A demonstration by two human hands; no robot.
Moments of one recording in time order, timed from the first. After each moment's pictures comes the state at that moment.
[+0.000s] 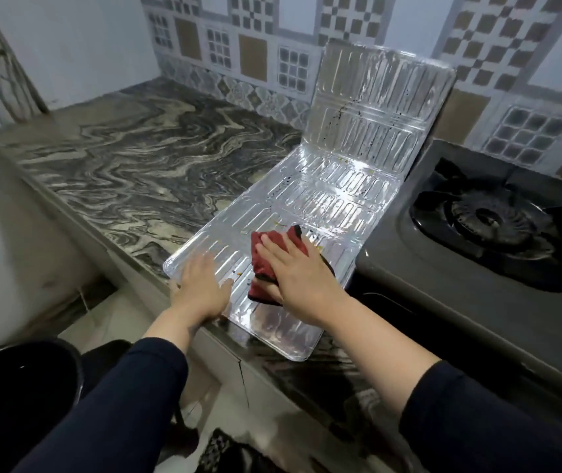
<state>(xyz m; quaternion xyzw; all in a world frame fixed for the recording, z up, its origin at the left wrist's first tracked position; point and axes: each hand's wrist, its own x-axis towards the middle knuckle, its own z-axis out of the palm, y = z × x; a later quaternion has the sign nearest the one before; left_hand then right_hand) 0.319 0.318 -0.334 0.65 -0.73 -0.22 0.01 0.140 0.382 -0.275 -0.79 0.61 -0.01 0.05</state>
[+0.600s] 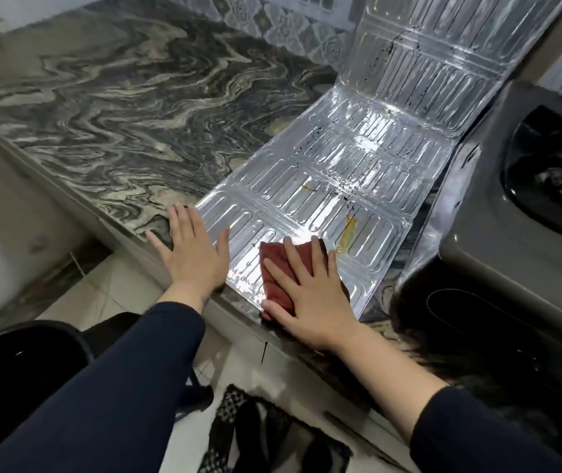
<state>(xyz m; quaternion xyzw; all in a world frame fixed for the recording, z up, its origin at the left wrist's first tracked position) 0.355 0.255 -0.385 0.68 -0.72 -0.11 0.05 0.185 0.375 -0.369 -0.73 0.67 -0.01 0.11</state>
